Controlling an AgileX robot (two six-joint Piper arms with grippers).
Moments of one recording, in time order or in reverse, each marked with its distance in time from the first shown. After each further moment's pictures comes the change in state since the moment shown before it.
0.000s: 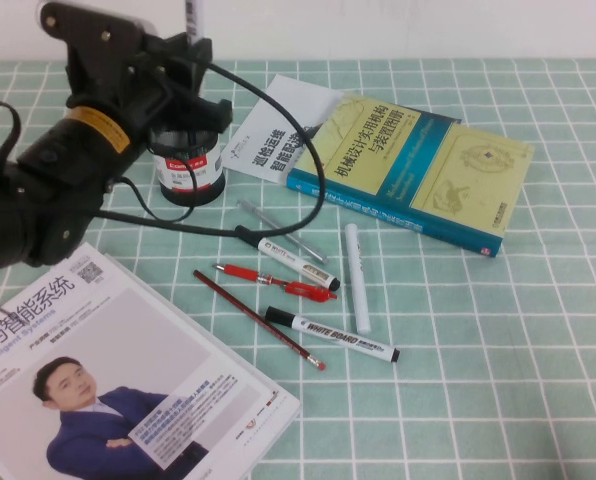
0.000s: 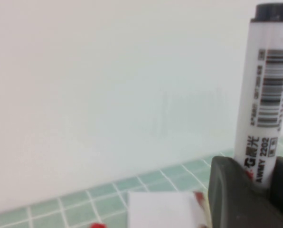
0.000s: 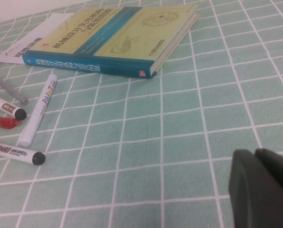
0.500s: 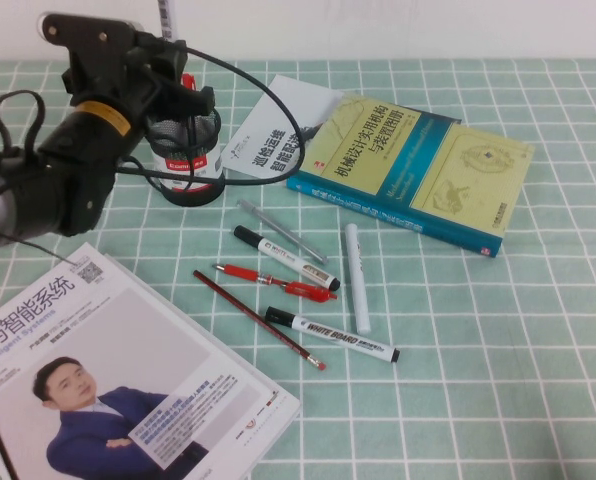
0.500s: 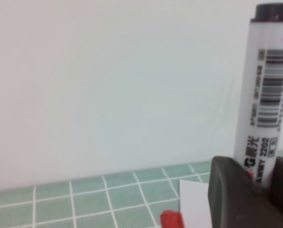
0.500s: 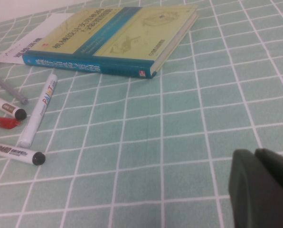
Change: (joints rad) right arm 0.000 0.000 0.000 0.000 0.000 0.000; left arm 0.063 0.218 -0.167 -0.110 -0.018 0.043
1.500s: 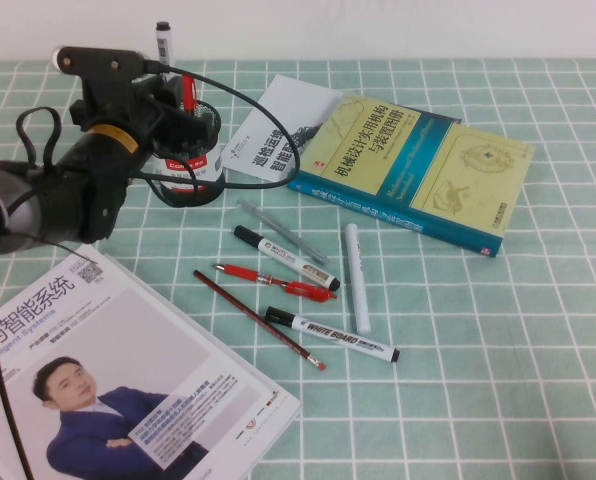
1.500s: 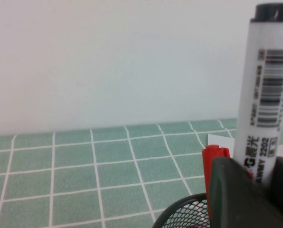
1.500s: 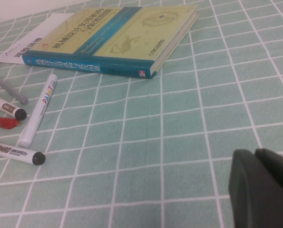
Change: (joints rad) right arm 0.000 0.000 0.000 0.000 0.000 0.000; left arm 0.009 0.107 -0.041 -0.097 0.044 0.058
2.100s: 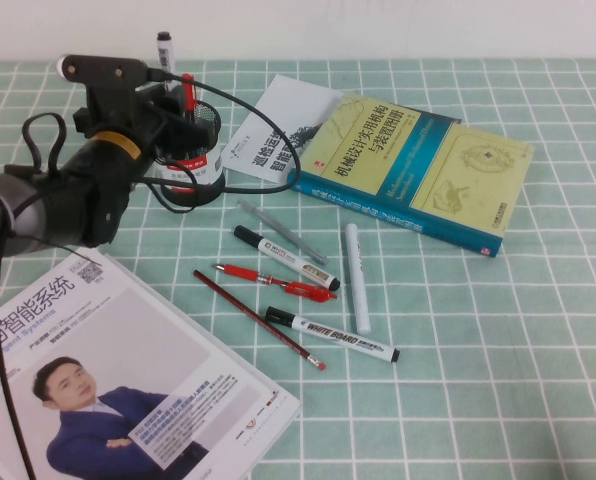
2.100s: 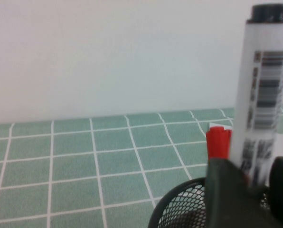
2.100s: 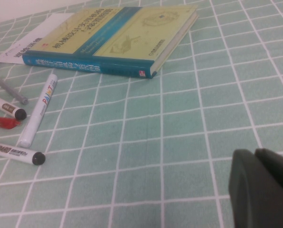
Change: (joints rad) right arm 0.000 0.000 0.000 0.000 0.000 0.000; left arm 0.000 0.022 -0.001 0.000 0.000 0.000
